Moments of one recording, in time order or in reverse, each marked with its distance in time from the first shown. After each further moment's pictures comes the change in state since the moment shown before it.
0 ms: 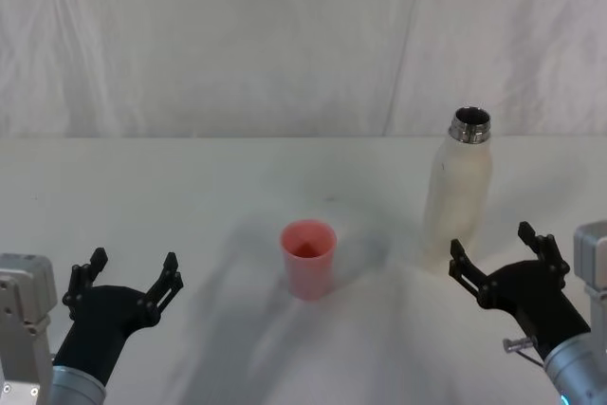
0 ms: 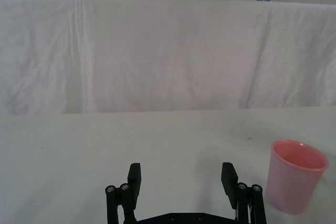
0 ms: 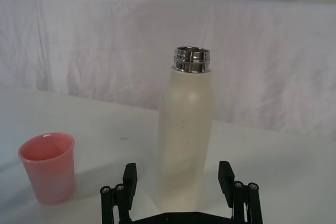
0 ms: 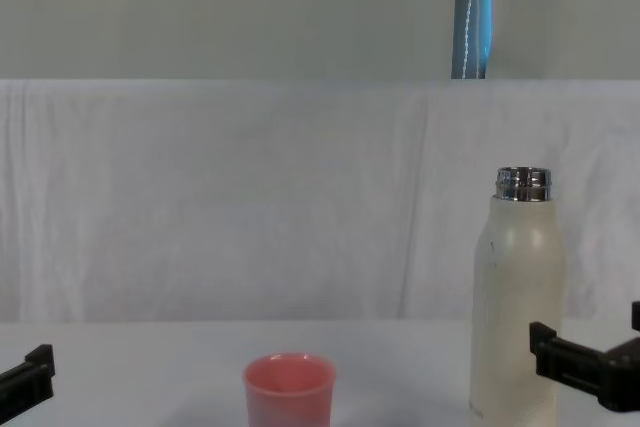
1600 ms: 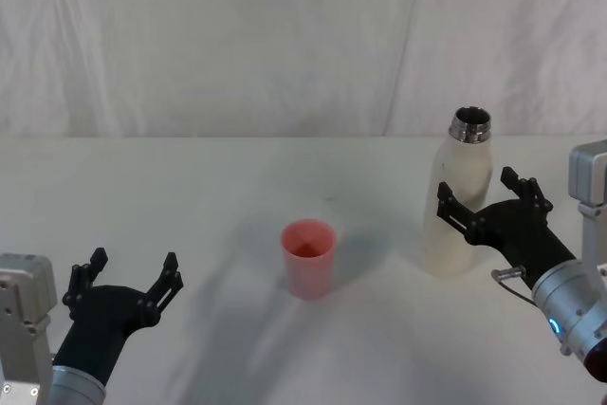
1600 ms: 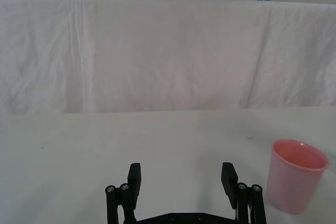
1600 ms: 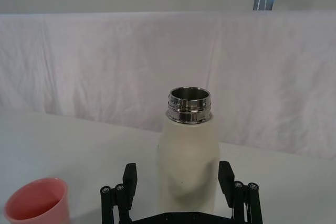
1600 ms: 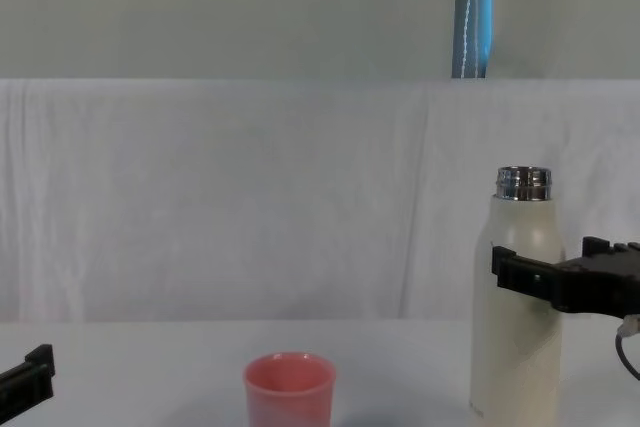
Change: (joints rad) left arm 0.000 0.000 0.000 0.000 0.000 0.000 0.000; right arm 0.201 -0.017 0.012 0.104 0.085 0.085 0.075
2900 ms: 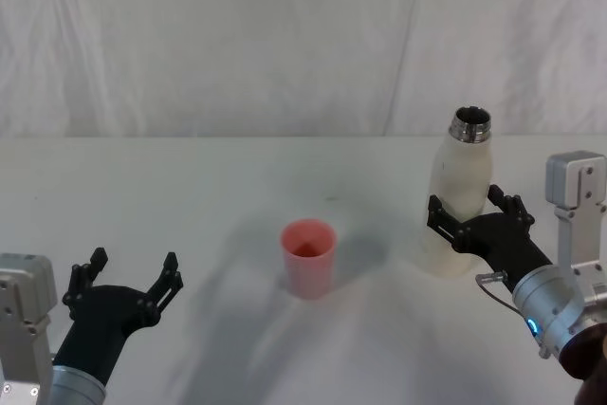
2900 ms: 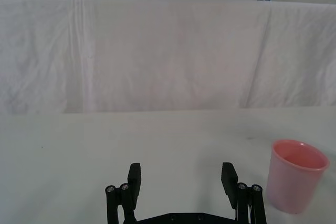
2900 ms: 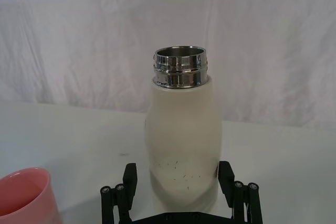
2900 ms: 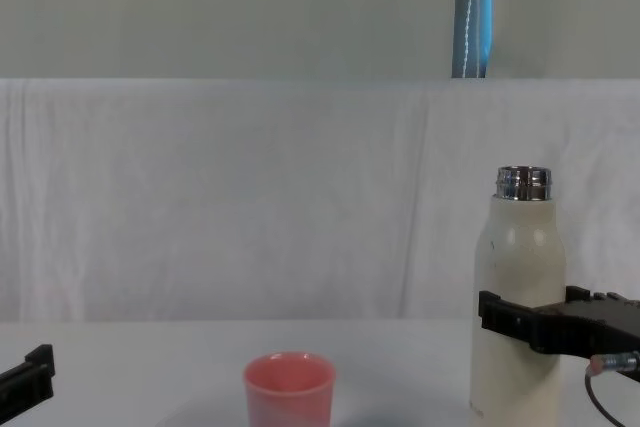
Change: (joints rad) left arm 0.000 0.000 0.000 0.000 0.000 0.000 0.000; right arm 0.064 -0.030 -0.013 0.146 0.029 -0.006 -0.023
